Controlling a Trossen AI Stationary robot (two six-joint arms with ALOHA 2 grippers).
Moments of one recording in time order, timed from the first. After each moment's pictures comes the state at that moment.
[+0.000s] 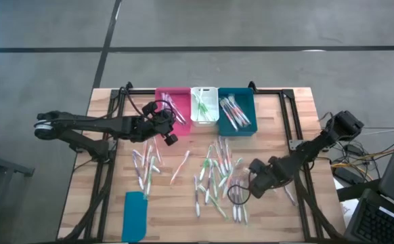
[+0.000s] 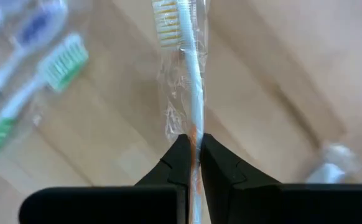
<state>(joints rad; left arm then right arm) 0.04 1.22 0.91 -0.42 -0.65 -0.16 0.58 1.46 0.77 -0.83 0.11 1.33</state>
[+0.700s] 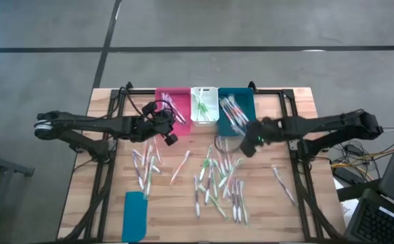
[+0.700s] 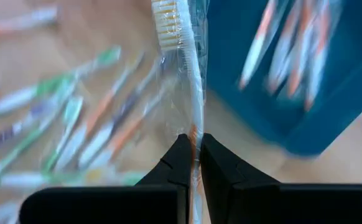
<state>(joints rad) 0.04 1.22 0.91 -0.42 -0.65 -0.17 0.01 1.15 0.86 -0.80 0.28 0.71</state>
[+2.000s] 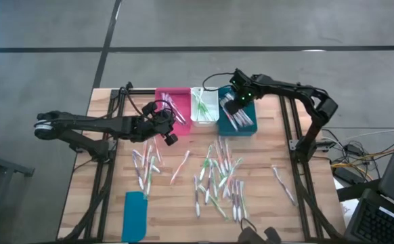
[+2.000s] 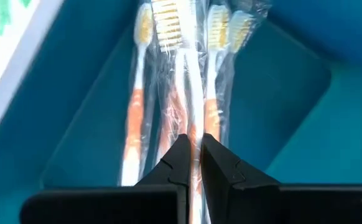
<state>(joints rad) 0.04 1.22 0.91 -0.42 -0.65 -0.17 -0.70 1.75 1.25 -0.78 -0.01 0.31</state>
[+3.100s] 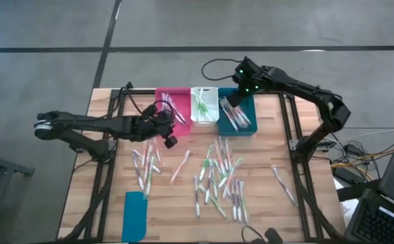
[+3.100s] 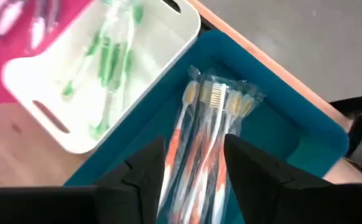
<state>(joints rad) 0.04 1.22 0.92 -0.48 -0.54 -0.27 -0.66 1.59 1.38 -0.83 -0.02 0.20</state>
